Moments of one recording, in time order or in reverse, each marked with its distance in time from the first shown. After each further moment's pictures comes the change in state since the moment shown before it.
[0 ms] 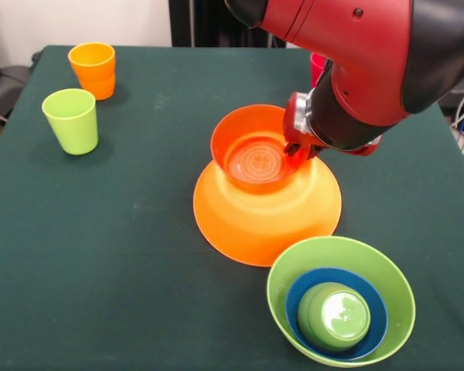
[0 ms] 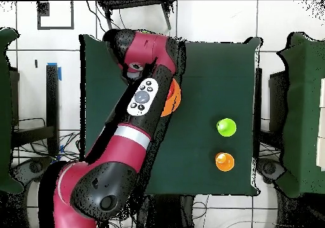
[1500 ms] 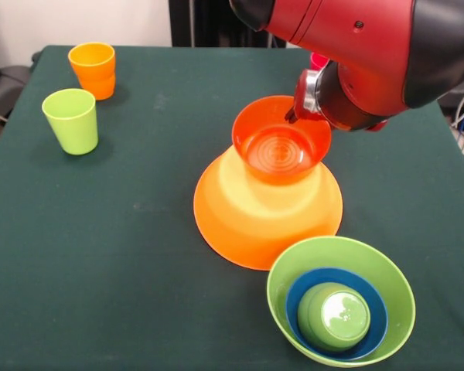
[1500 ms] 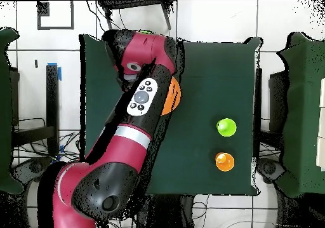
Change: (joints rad) arm 0.001 -0.007 0.026 -0.004 -0.024 0.177 0.000
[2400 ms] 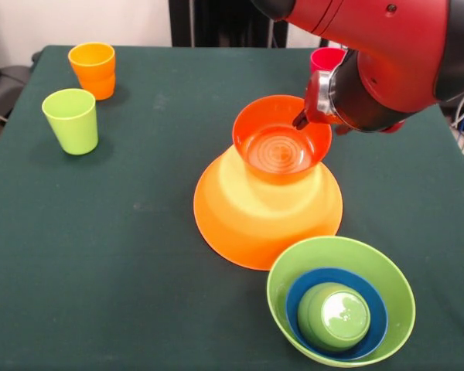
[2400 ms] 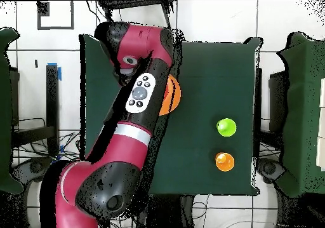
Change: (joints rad) arm -0.015 0.003 -0.001 -0.091 -0.011 0.006 0.000
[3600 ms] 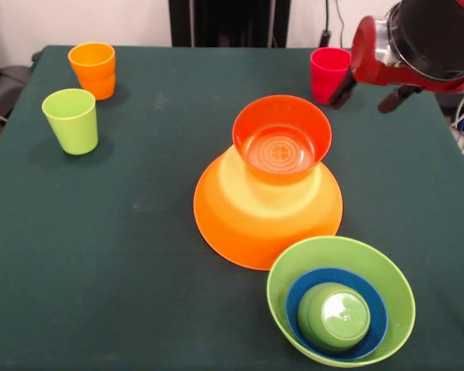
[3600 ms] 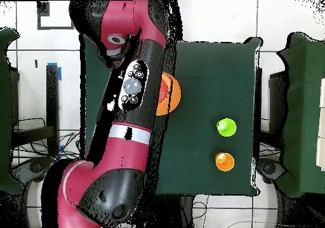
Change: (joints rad) arm -0.031 -0.054 -0.026 -0.188 0.013 0.067 0.000
